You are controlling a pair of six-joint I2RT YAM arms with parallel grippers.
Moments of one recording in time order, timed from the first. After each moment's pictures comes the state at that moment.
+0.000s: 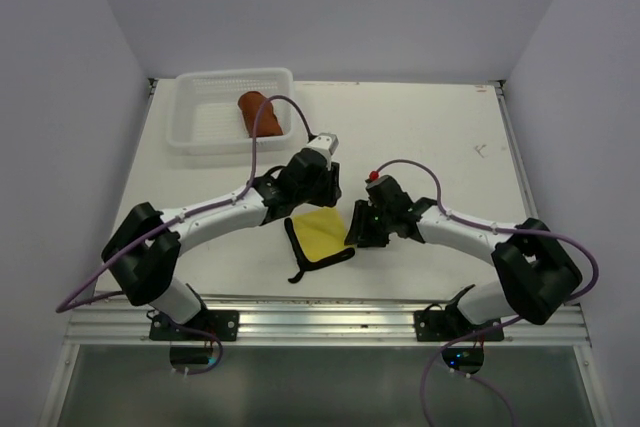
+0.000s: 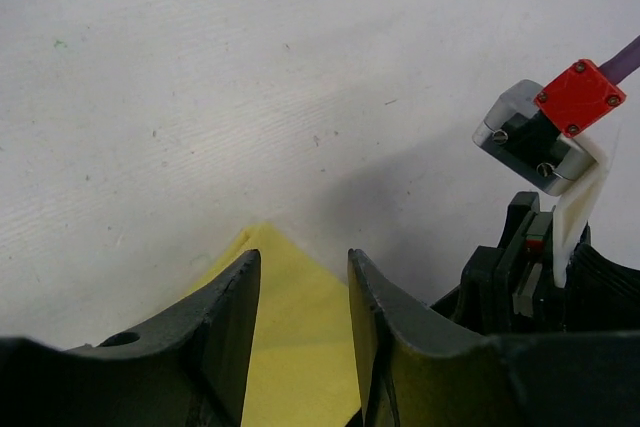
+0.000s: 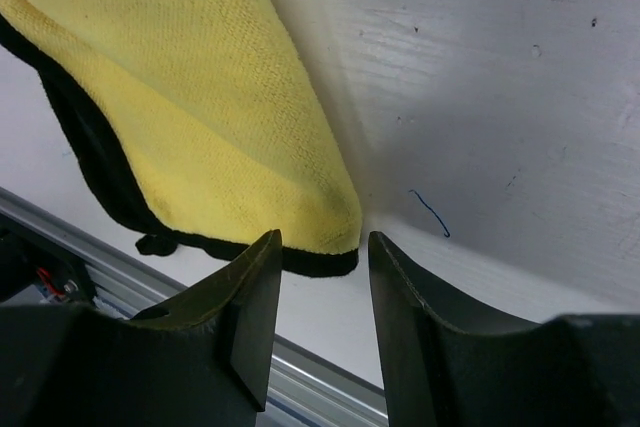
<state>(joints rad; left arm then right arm) -0.83 1.55 1.03 -0.12 -0.13 -0.49 0.68 1.42 0.71 -0.30 -0.18 0.79</state>
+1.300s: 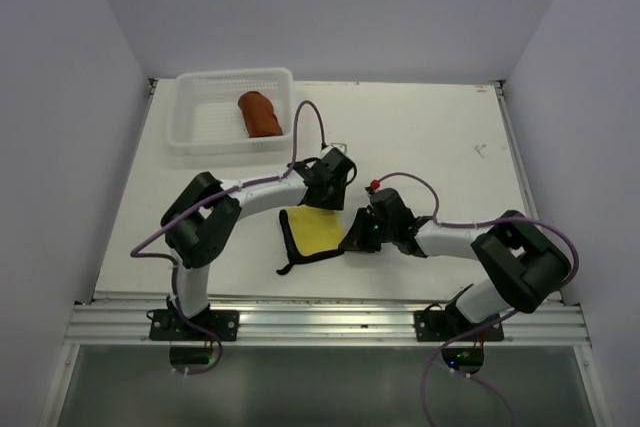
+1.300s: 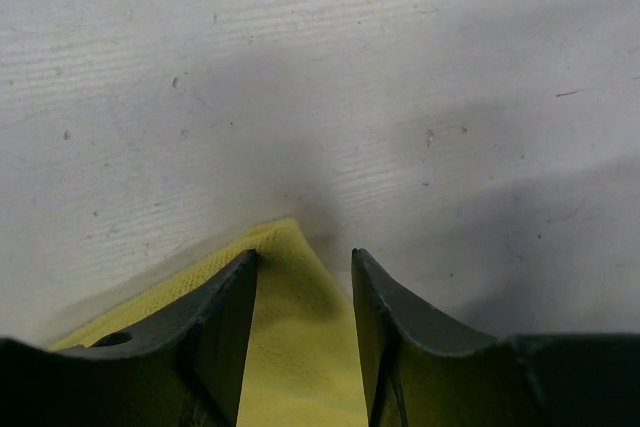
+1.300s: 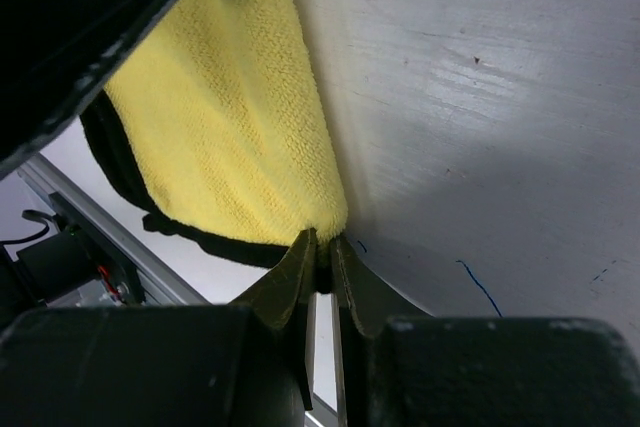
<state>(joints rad) -0.83 1.92 1.31 -0.42 -0.21 -0.63 0.68 1.50 0.50 0.16 -0.28 0.91</state>
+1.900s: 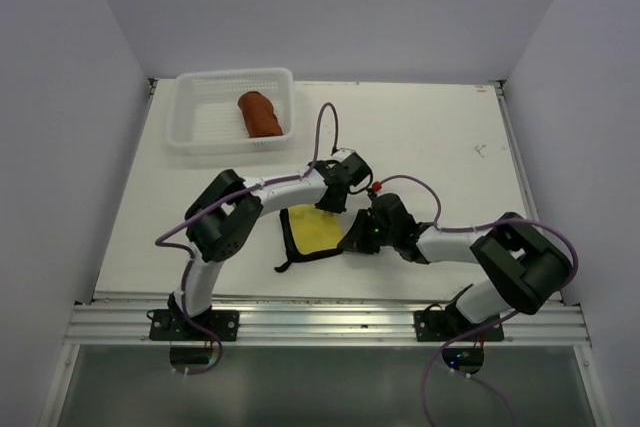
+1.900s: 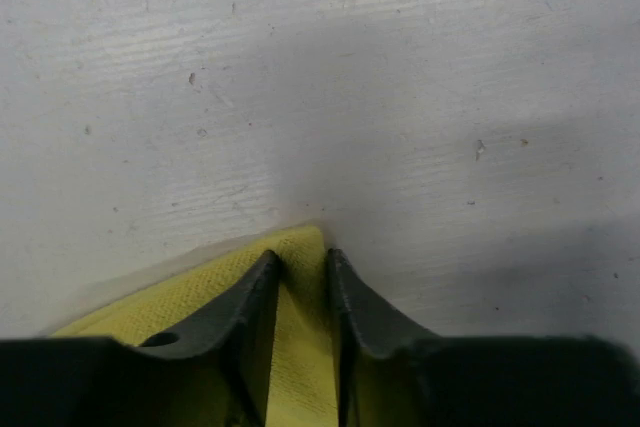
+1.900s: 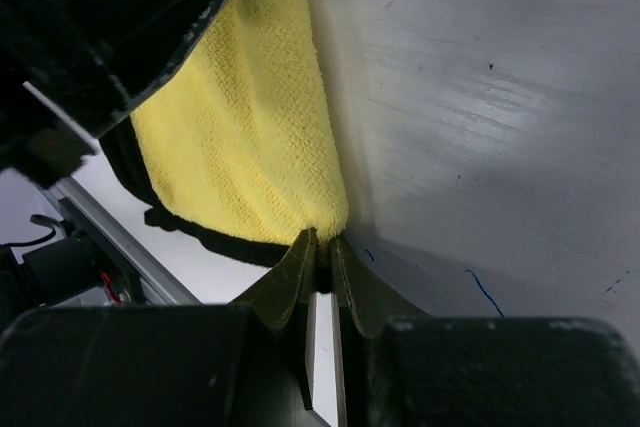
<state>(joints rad) -0.87 2.05 1.44 -0.58 -0.32 -0.63 0.69 1.50 0.45 0.29 -0.26 0.94</state>
